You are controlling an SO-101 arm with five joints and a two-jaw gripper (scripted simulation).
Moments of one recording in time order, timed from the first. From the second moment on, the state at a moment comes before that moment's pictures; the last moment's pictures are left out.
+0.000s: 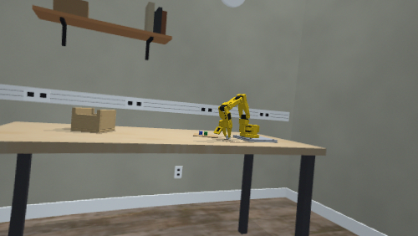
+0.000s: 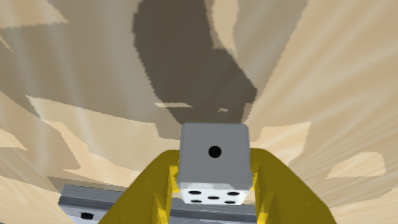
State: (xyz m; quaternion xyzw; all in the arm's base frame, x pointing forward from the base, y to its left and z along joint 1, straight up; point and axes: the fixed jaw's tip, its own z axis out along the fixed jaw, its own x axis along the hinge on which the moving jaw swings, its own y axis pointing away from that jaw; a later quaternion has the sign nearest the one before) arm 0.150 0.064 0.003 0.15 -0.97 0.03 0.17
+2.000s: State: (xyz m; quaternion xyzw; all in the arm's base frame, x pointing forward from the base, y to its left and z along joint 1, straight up) arm 0.161 0.077 0.045 0.18 -0.98 -0.02 -0.10
